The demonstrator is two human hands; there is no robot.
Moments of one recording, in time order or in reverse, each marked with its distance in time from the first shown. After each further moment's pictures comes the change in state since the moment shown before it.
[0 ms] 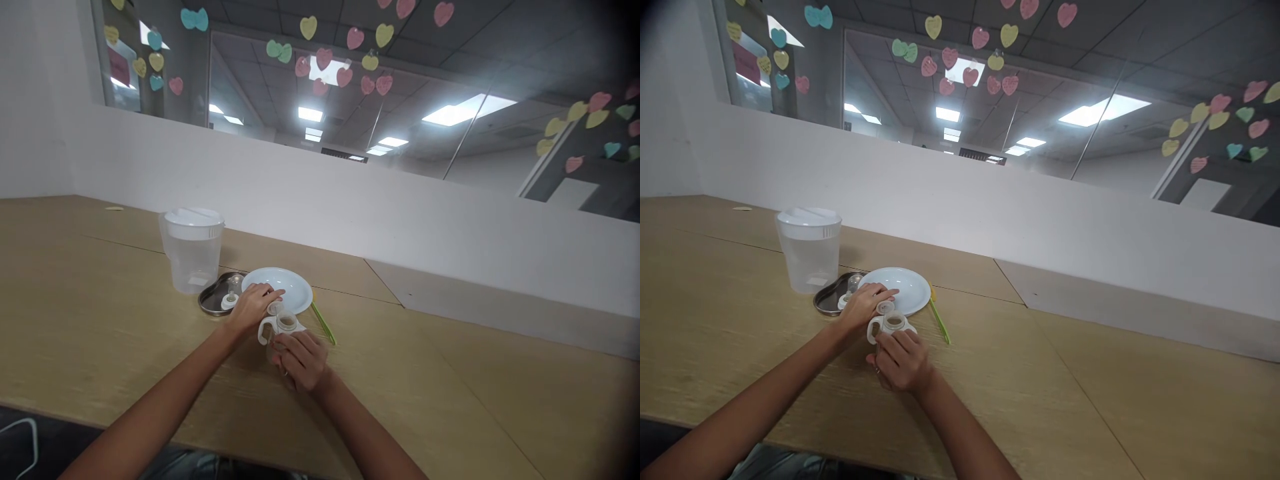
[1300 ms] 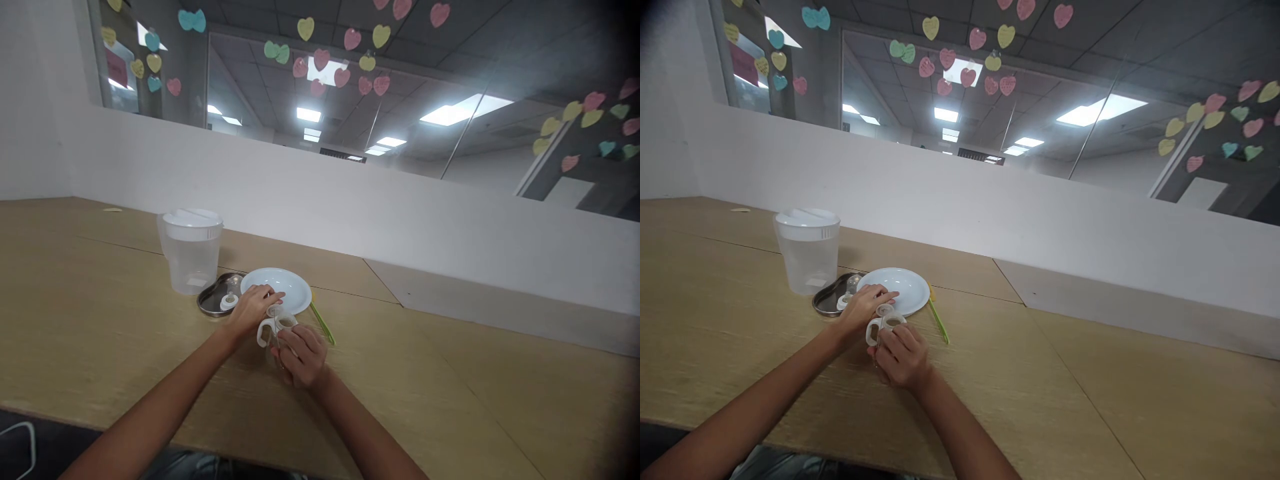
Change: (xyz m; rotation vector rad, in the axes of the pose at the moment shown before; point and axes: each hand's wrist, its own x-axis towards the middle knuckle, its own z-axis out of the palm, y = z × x) left_hand 0.000 0.004 -0.005 -0.011 -0.048 0.013; right_hand 0.005 0.000 0.002 -0.066 0.077 0.032
